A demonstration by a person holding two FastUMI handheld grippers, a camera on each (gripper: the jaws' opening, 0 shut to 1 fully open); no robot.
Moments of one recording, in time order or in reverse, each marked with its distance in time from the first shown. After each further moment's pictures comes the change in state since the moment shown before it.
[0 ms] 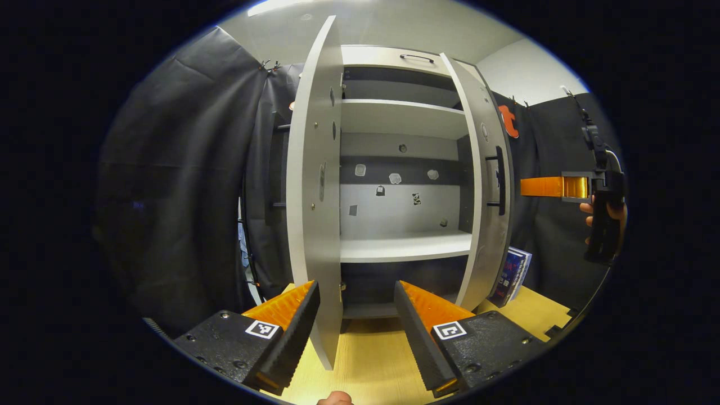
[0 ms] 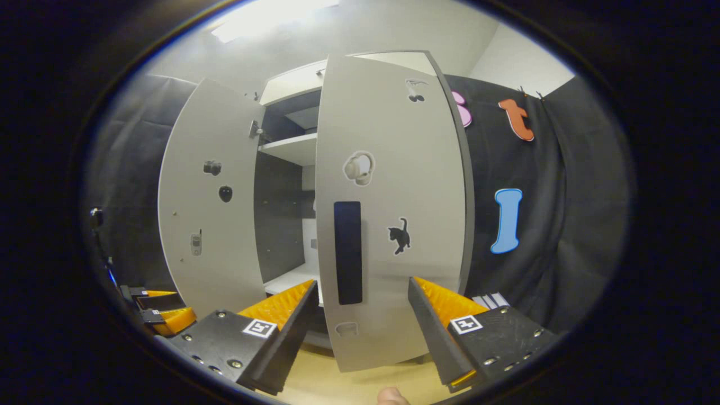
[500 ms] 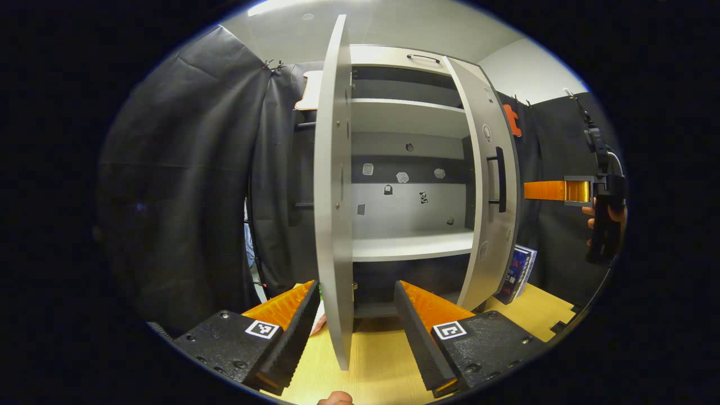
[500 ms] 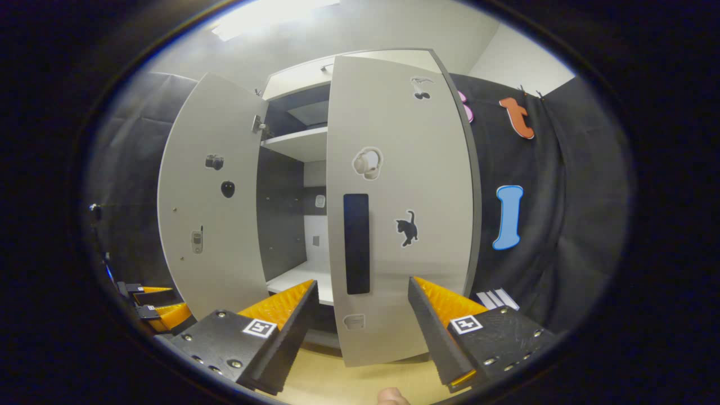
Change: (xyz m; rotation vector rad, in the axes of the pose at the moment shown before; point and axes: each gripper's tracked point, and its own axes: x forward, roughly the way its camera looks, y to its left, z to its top) left arm -0.006 0.031 -0.003 0.007 0.006 0.020; right arm 0.001 0.015 -0.009 0.006 0.009 -0.009
